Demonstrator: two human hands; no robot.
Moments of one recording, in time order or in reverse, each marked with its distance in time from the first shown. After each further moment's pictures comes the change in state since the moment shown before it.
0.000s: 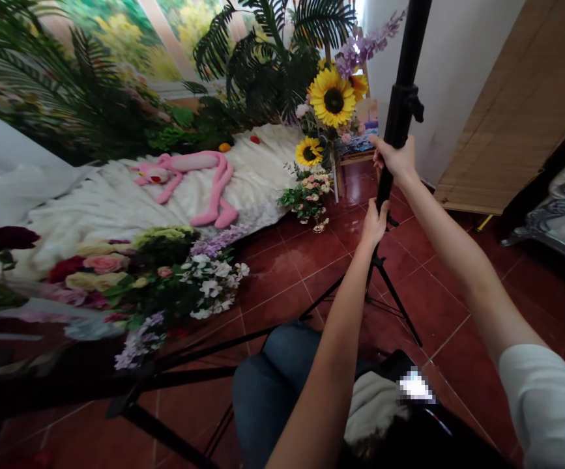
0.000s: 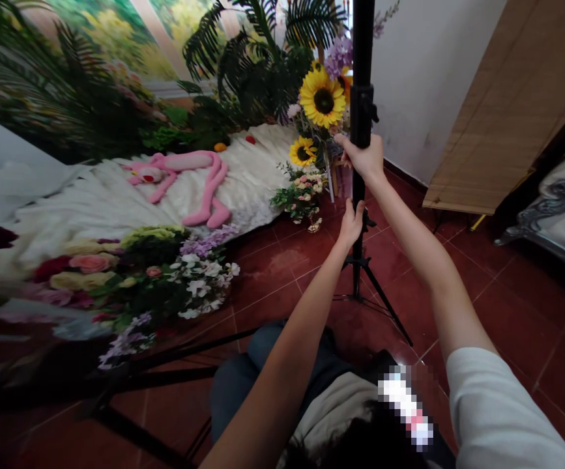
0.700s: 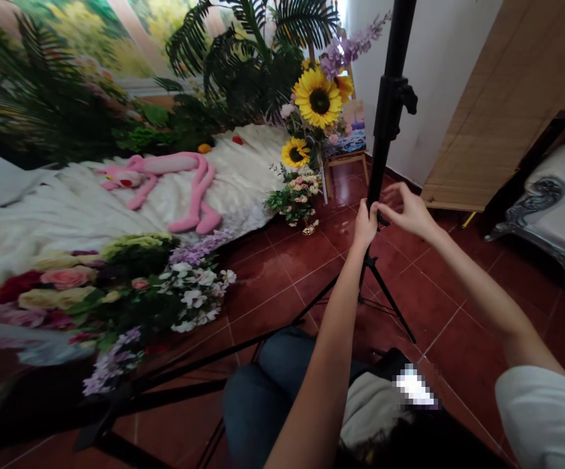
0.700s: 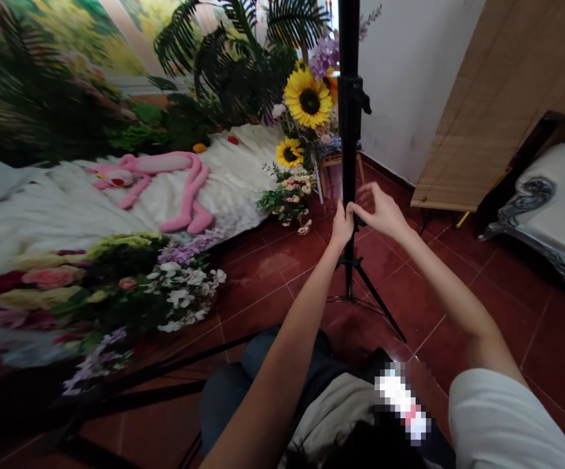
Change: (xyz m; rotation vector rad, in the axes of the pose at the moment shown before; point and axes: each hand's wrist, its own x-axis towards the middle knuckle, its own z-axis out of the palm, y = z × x) left_hand 0.000 -0.004 0.003 -0.018 0.027 0.033; right_hand -0.122 -0.016 -0.074 -0.427 -0.259 0.031
